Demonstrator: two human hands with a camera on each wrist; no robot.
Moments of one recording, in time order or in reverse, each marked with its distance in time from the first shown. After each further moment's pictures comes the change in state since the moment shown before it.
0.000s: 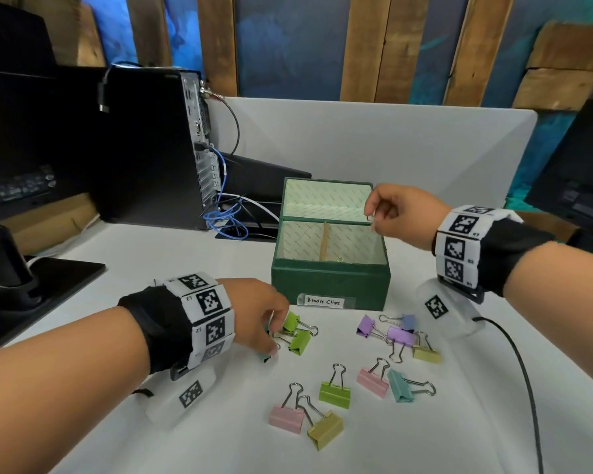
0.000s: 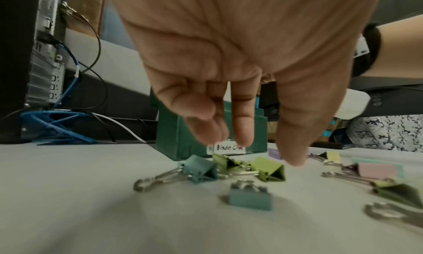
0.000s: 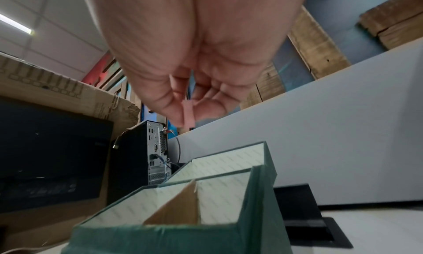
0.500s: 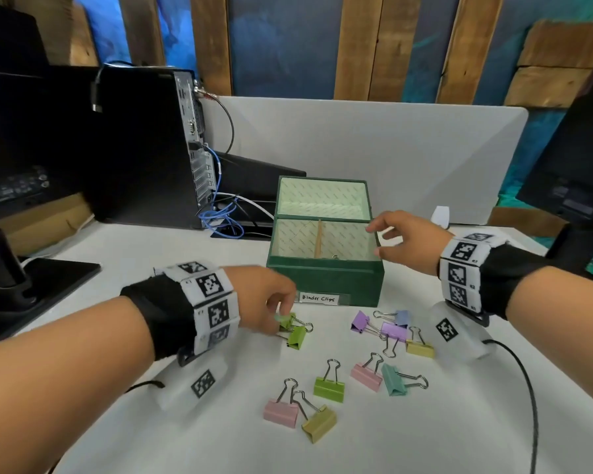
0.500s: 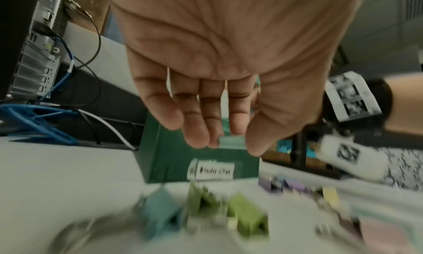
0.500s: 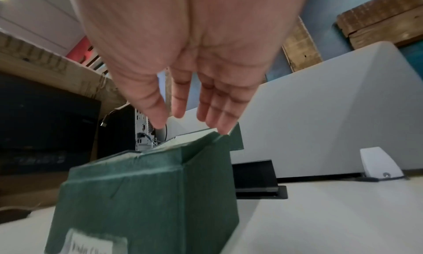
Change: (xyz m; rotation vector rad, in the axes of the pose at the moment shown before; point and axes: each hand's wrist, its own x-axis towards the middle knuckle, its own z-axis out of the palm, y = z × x) left_hand 0.005 0.007 -0.011 -0.118 0.046 0.023; right_hand -0.020 0.031 0.018 -0.088 -0.043 0.079
